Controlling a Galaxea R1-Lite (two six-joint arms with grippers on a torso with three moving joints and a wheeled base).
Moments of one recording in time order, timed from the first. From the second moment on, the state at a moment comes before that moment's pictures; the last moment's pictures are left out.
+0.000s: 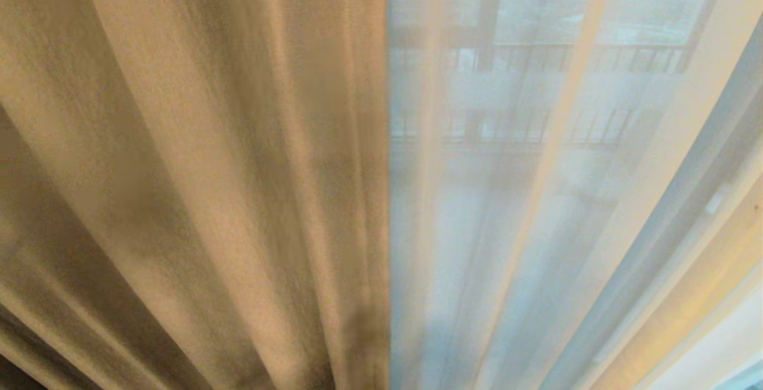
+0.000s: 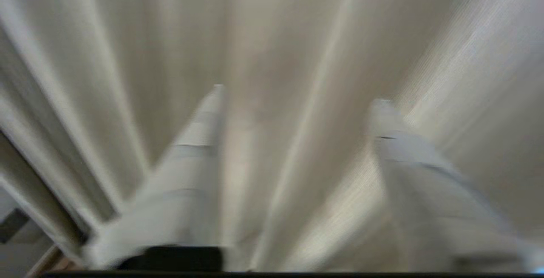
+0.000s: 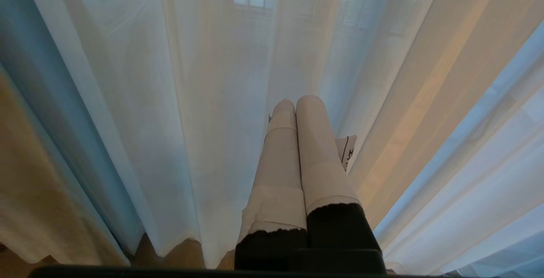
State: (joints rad) left arm -0.09 0.64 -0.48 -0.06 0.32 -0.20; right arm 0.00 0.00 0.00 0.01 0.04 -0.12
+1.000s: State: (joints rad) left arm 0.00 0.18 -0.22 0.09 0.24 -0.06; right arm 0.00 0.00 0.00 0.01 0.04 -0.12
